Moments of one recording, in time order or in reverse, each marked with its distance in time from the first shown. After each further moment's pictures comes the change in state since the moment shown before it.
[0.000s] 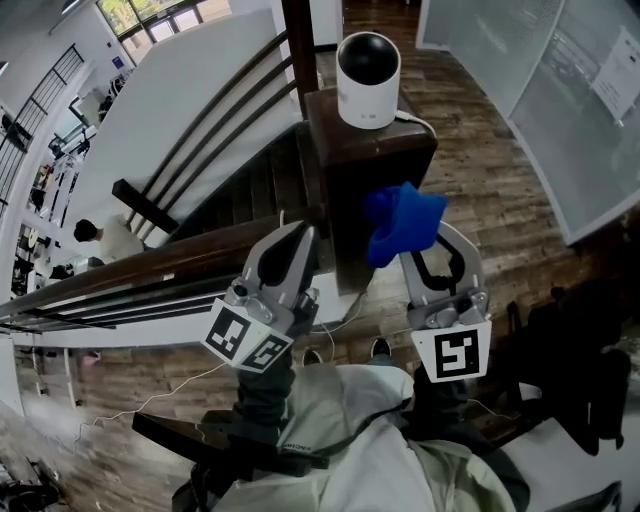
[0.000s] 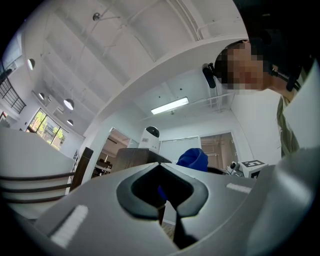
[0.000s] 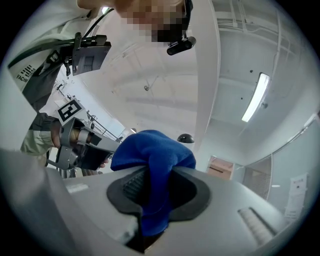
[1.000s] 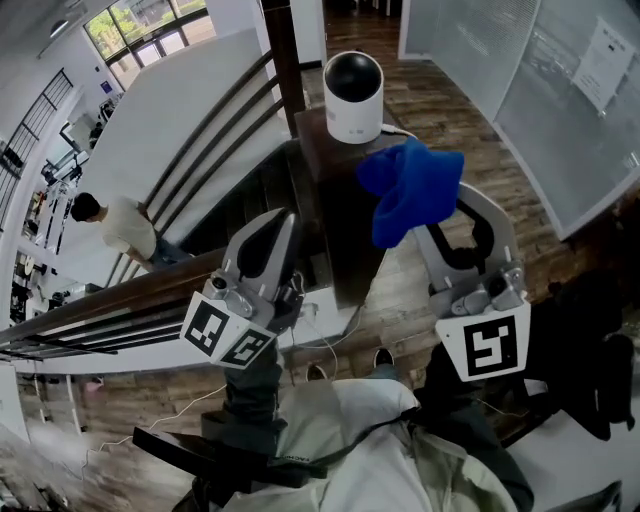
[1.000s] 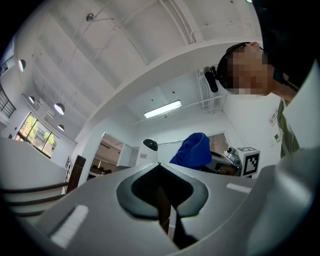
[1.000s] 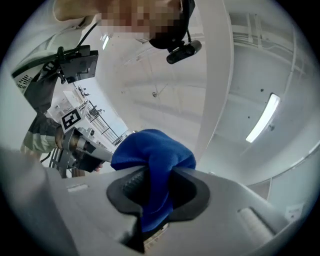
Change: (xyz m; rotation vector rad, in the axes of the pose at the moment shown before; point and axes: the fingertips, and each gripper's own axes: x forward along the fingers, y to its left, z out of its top) left arm 0.017 0.012 0.046 0.056 -0.038 -0.078; right arm 0.016 -0.045 0.078 -0.155 -0.084 -0.004
